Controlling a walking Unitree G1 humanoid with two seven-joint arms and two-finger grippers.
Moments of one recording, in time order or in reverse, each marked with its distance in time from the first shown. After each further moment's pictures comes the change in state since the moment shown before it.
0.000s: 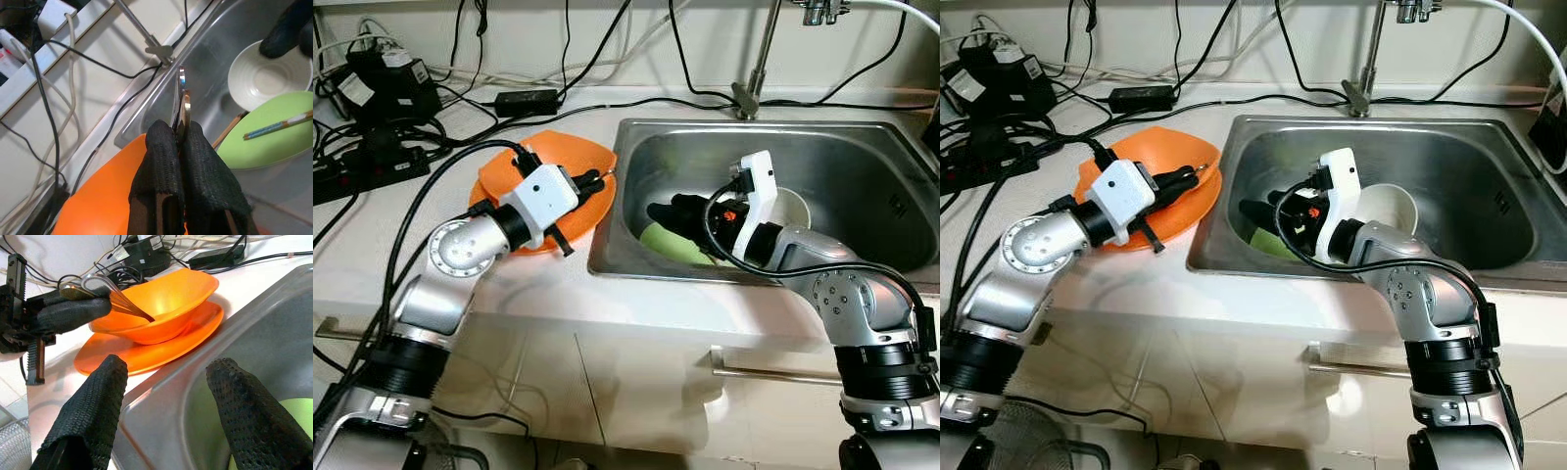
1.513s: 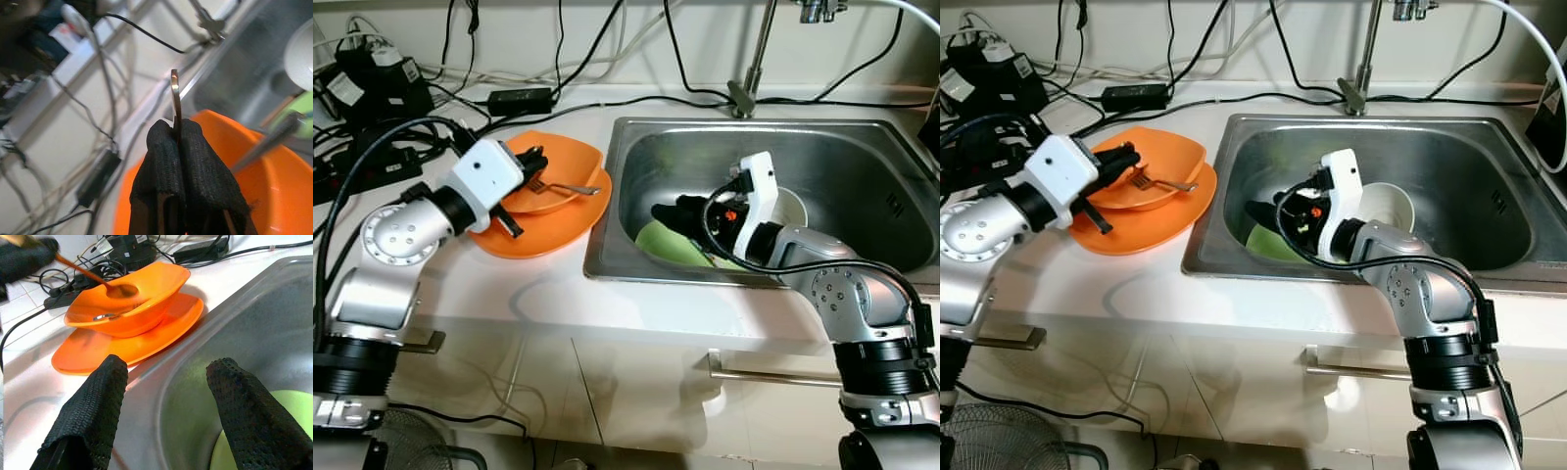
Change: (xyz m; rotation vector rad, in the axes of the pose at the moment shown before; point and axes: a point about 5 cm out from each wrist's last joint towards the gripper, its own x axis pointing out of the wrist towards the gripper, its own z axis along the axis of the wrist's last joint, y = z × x) left arm -0.039 0.053 0.008 0.040 0.063 0.164; right arm 0.001 -0.007 -0.001 -0.013 0.013 -0.037
